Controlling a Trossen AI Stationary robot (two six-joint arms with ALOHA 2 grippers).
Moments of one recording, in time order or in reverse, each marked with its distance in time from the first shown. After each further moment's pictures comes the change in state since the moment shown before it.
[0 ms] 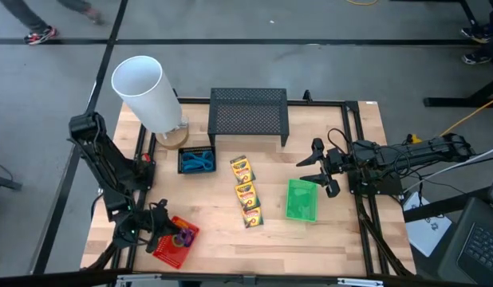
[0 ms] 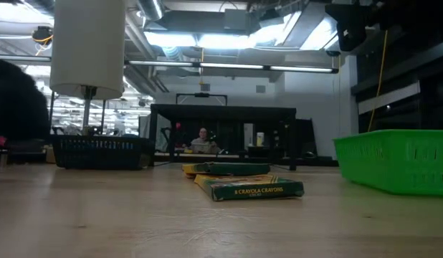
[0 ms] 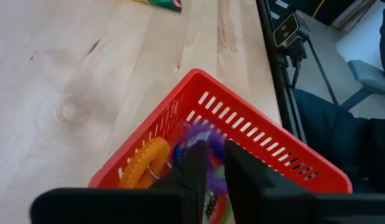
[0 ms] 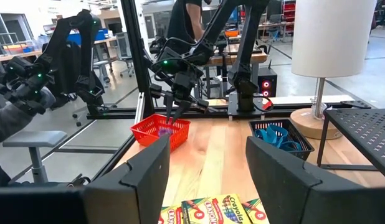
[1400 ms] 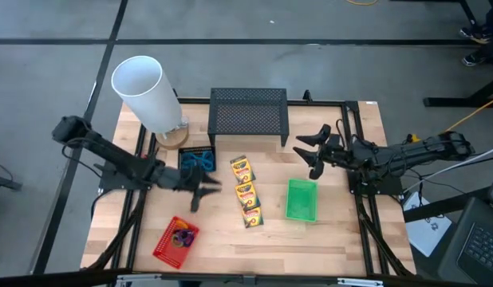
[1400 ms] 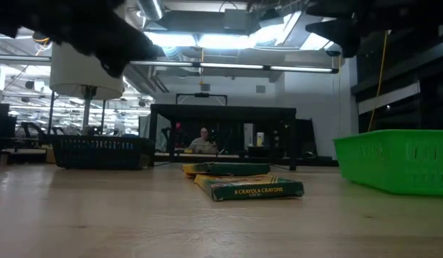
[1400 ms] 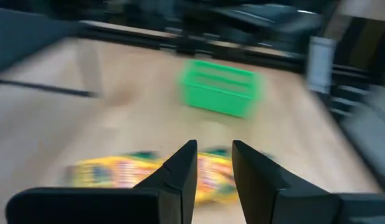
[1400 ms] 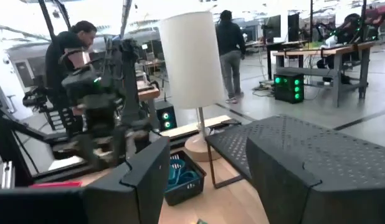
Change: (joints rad) left arm 0.888 -0.129 0.001 0.401 0.409 0.942; right arm 0.002 0.114 0.000 0.221 0.516 0.035
